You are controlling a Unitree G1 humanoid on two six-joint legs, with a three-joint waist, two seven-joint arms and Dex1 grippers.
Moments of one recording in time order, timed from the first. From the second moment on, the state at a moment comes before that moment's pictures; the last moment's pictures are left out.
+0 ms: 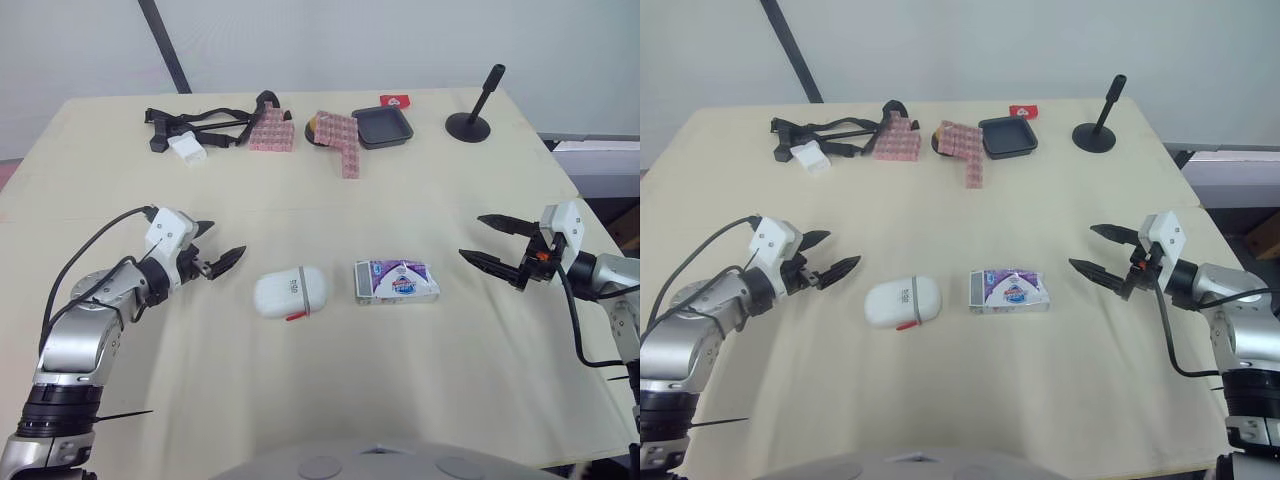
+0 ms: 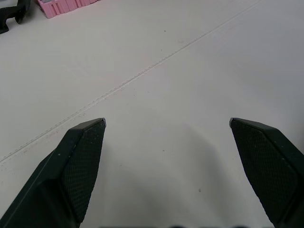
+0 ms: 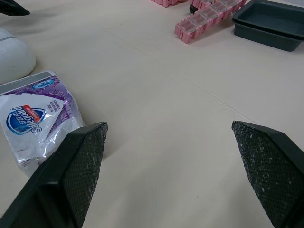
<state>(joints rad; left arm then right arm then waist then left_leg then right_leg) -0.06 0.61 0.16 -0.16 -0.36 0.39 -0.71 -0.15 -0.71 -0.22 0.14 0.48 0.14 1.14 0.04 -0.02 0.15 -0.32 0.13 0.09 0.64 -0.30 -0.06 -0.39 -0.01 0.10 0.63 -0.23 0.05</state>
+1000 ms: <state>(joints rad) -0.17 0.61 0.22 -0.02 -0.44 0.32 -0.83 -0.15 -0.72 -0.24 0.18 0.46 0.12 1.14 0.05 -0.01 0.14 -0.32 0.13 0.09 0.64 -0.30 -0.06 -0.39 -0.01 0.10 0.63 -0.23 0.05</state>
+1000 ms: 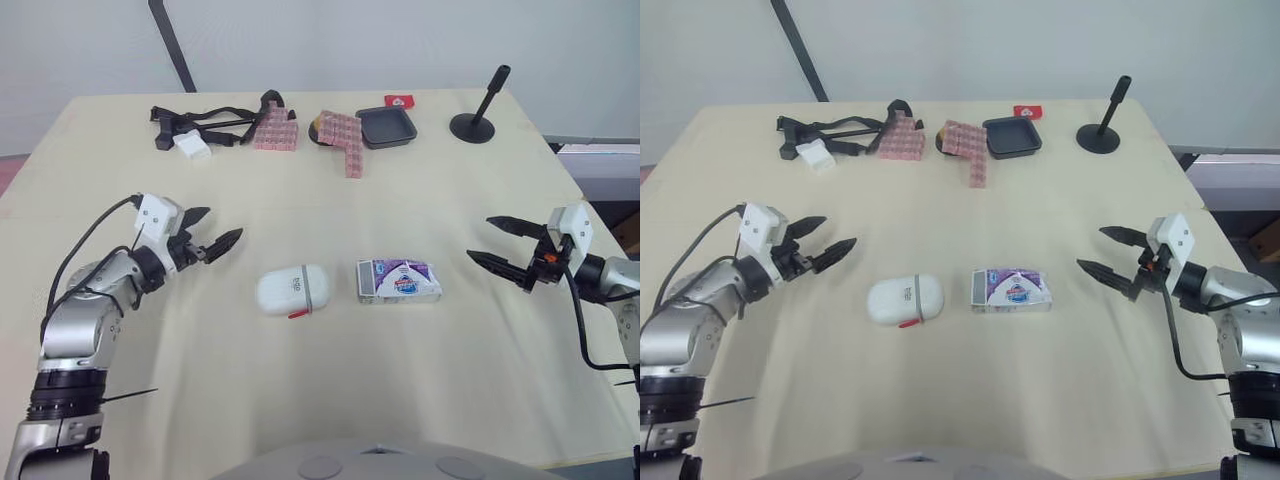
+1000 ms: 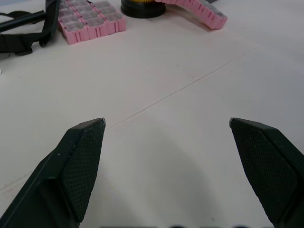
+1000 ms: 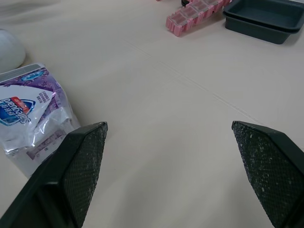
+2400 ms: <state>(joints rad) 0.22 0.72 0.29 -0.34 -0.60 0.01 -1.31 -0.33 -0.98 0.07 -0.03 0.34 0.23 1.46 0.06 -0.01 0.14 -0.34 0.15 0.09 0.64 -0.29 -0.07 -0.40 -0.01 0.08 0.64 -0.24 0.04</state>
